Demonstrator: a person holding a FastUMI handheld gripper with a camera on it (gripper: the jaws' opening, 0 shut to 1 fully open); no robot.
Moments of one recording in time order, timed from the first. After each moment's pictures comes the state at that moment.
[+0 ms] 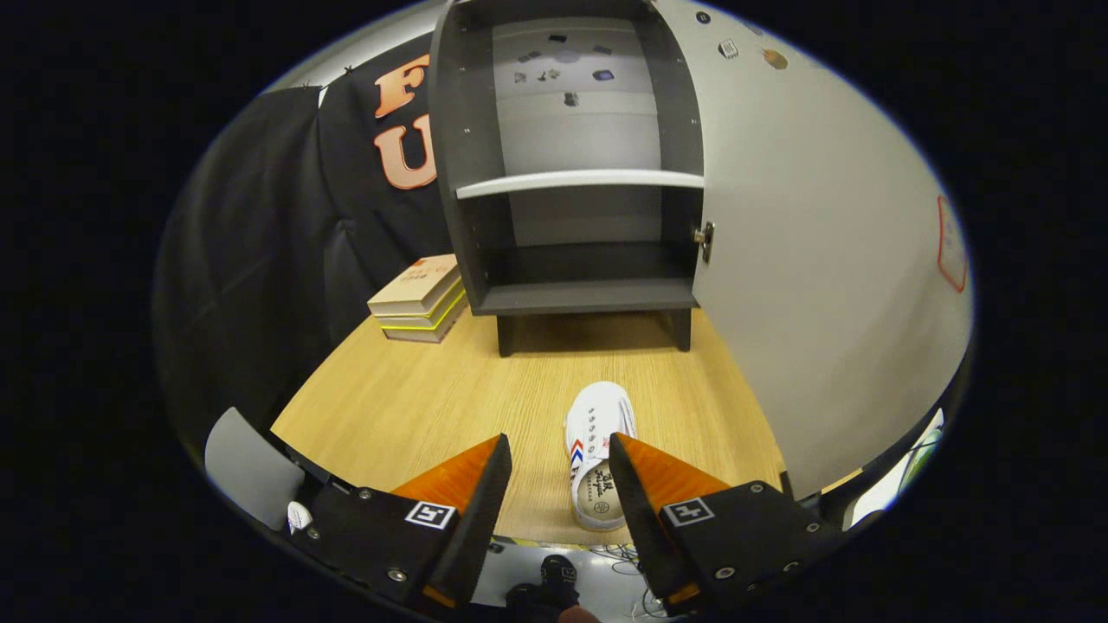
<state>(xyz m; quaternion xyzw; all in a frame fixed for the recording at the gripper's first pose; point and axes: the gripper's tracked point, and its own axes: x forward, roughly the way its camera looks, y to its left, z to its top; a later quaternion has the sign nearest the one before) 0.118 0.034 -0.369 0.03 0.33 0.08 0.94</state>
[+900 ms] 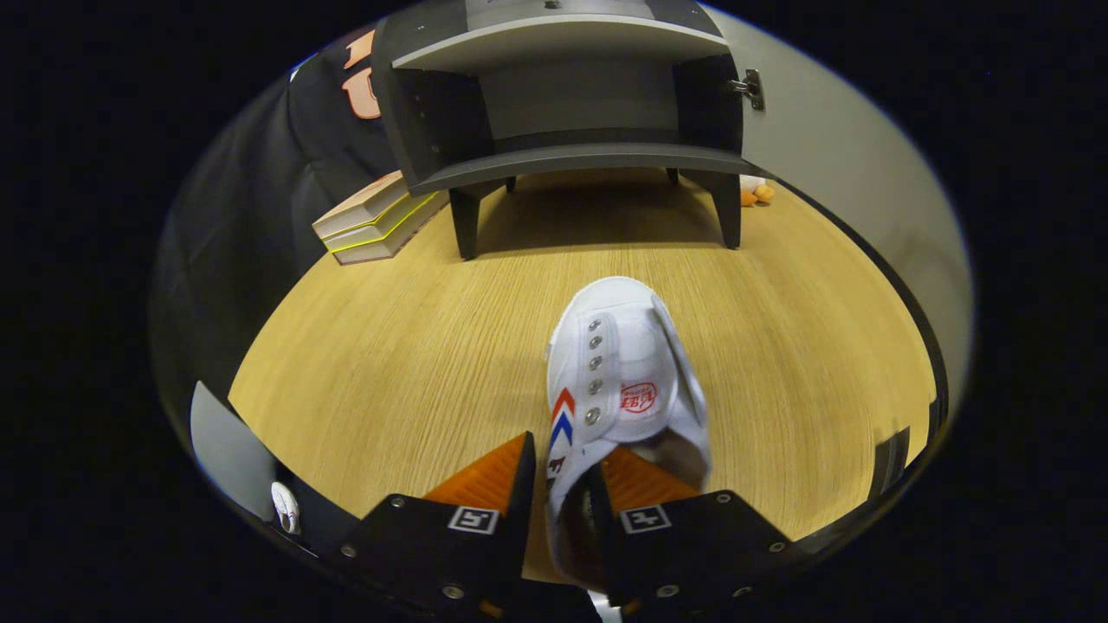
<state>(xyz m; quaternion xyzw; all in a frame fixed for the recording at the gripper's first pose) 0.165 0.041 -0.515 0.04 0.42 0.08 0.90</state>
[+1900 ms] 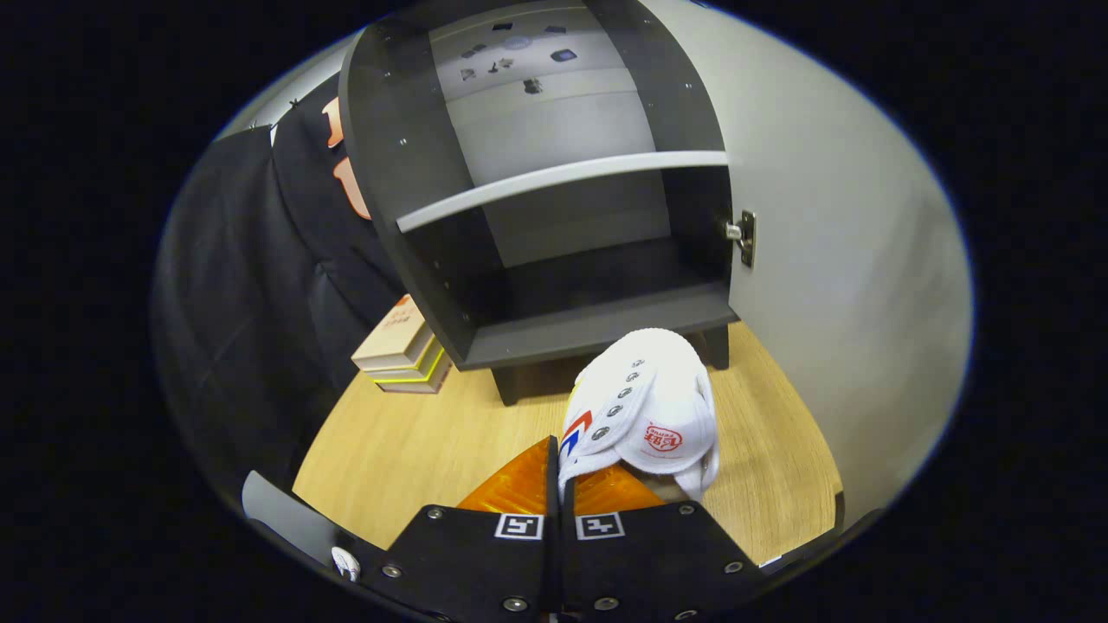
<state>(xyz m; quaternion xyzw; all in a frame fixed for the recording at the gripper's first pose) 0.228 0.057 -0.328 0.11 0.30 0.08 0.95</state>
